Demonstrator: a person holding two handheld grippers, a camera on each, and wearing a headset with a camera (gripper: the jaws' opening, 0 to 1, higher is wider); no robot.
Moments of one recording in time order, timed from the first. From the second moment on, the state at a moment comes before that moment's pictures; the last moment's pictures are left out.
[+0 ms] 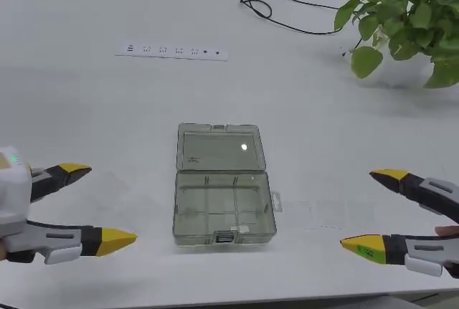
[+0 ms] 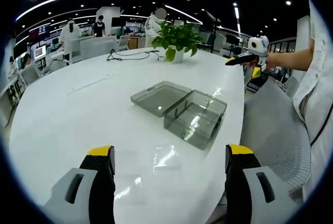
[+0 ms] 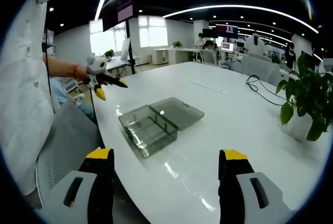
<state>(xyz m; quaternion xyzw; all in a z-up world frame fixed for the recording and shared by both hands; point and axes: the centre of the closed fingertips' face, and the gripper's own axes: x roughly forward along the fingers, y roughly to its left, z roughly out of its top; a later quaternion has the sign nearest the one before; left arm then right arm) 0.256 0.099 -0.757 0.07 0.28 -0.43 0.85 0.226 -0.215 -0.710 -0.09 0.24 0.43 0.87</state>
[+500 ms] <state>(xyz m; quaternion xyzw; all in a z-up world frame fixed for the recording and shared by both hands) 0.267 0.130 -0.784 0.08 0.34 -0.38 0.86 0.227 -0.214 -0.711 -0.08 0.24 0.43 0.87</state>
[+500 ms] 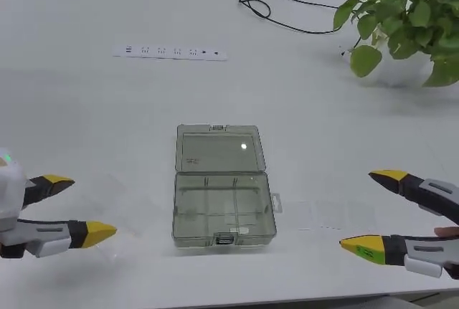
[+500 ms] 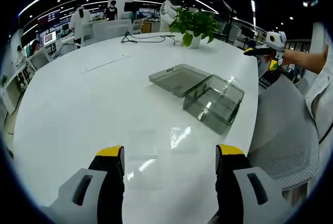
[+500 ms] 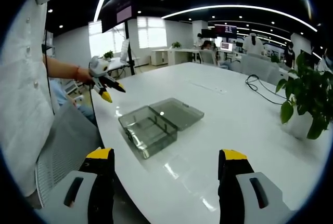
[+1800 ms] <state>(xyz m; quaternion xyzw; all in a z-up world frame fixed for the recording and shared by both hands) 0.275 0.164 -0.839 0.17 0.48 -0.30 0.81 0.228 -0.216 -0.716 -0.07 0.24 0.42 0.87</state>
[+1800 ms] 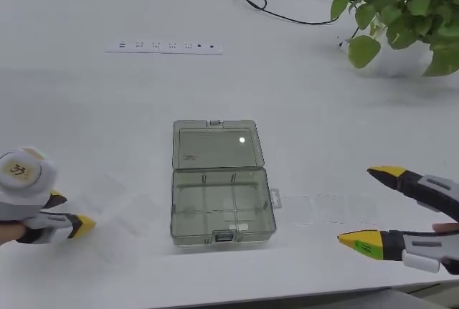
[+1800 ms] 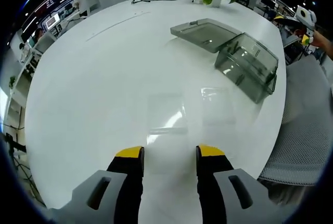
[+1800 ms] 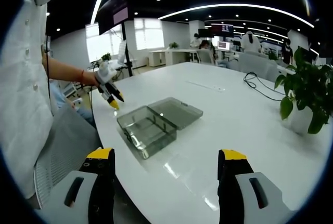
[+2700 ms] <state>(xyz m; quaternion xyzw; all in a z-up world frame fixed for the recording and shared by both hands) 0.278 0.167 -0.845 0.18 0.52 -0.28 0.79 0.225 -0.214 -0.719 -0.07 0.24 0.42 0.87</state>
